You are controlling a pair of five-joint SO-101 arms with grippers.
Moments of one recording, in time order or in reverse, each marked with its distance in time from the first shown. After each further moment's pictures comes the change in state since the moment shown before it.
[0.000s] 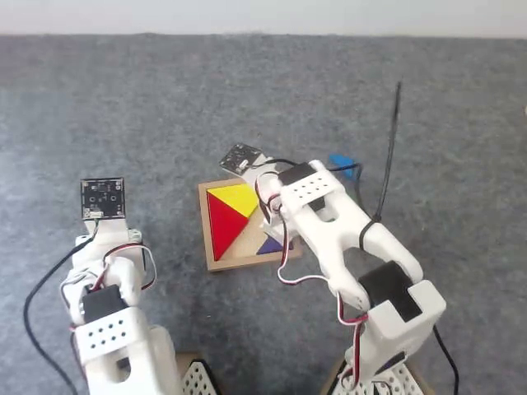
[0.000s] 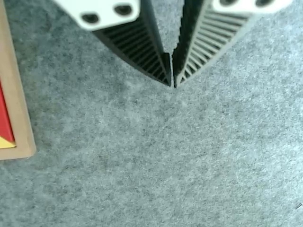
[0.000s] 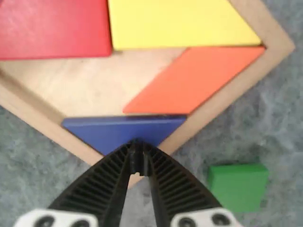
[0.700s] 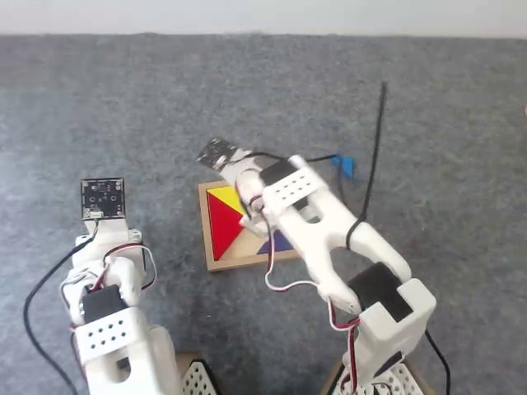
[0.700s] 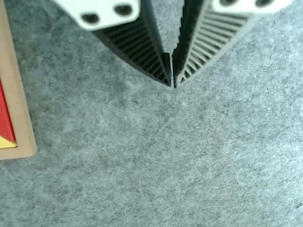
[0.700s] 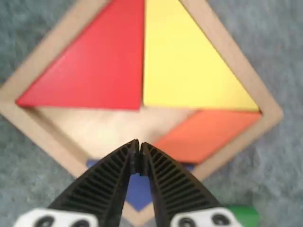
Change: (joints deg) left arm 0.0 0.0 0.0 0.0 0.0; right arm -6.4 2.0 -5.5 -4.4 -0.4
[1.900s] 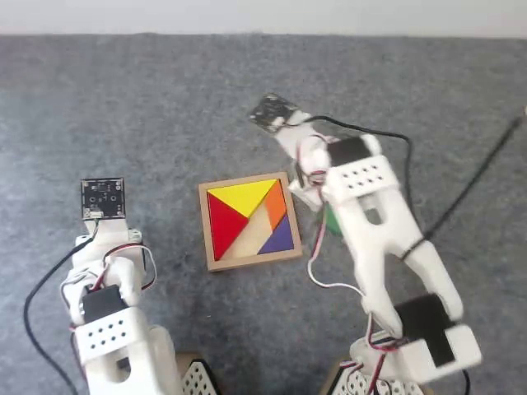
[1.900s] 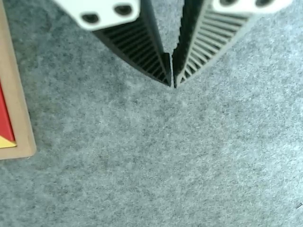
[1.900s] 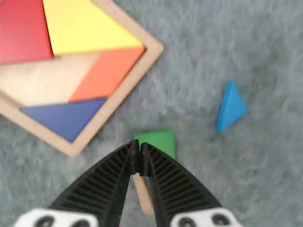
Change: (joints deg) left arm 0.0 0.0 0.0 0.0 0.0; right arm 17.5 -19.4 4.0 9.6 8.4
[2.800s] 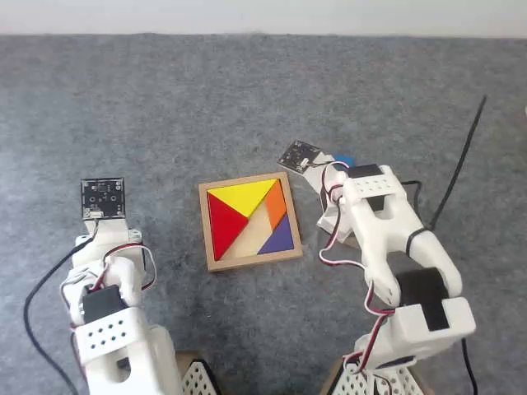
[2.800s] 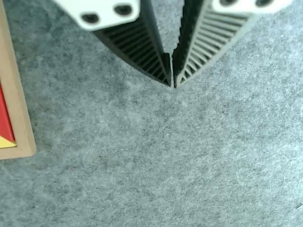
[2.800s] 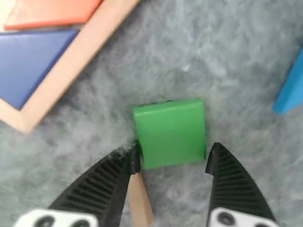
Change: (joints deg) left arm 0.0 0.0 0.0 0.0 0.0; right arm 6.9 11.3 13.2 -13.9 10.5
